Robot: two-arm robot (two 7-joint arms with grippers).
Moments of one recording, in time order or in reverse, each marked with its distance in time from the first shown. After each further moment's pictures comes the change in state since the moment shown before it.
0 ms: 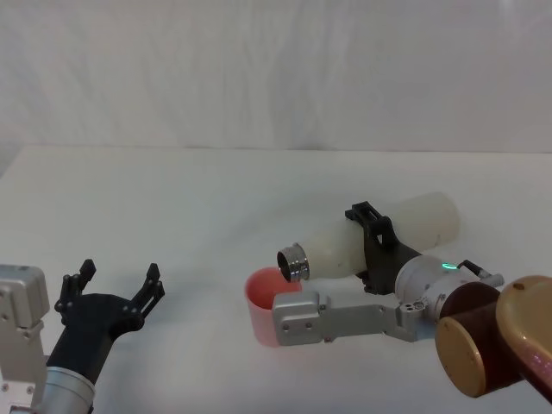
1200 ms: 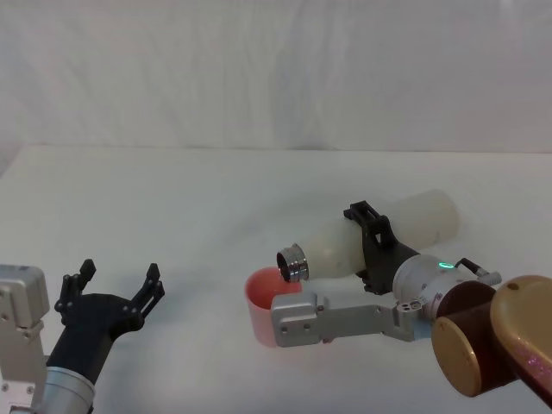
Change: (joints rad) left arm 0.000 0.000 0.000 0.000 0.000 0.000 0.000; right arm 0.008 -0.003 -0.009 0.008 -0.020 -0.004 0.008
